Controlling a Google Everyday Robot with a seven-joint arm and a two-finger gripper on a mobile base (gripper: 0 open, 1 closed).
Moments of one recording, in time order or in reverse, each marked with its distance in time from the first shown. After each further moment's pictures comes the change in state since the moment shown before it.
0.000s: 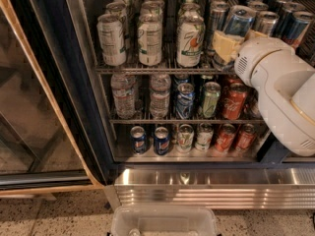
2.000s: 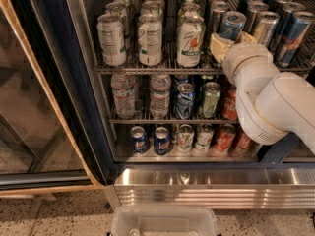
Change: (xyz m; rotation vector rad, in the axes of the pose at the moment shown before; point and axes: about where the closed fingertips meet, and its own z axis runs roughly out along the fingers) arm 0.027 -0.021 0.050 0.115 -0.064 -0.054
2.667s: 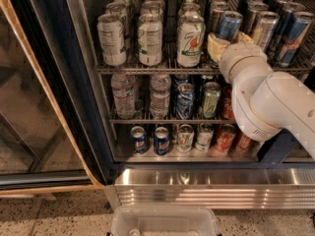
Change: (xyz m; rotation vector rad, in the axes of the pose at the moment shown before) arm 0.010 0.001 0.012 -0.007 0.000 -0.013
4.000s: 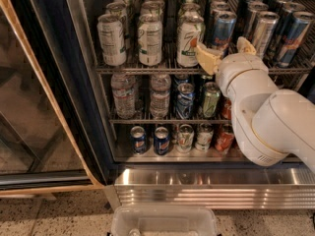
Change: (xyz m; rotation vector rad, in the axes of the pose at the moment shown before) arm -0.012 0.030 -0.051 -0.044 -0.009 0.023
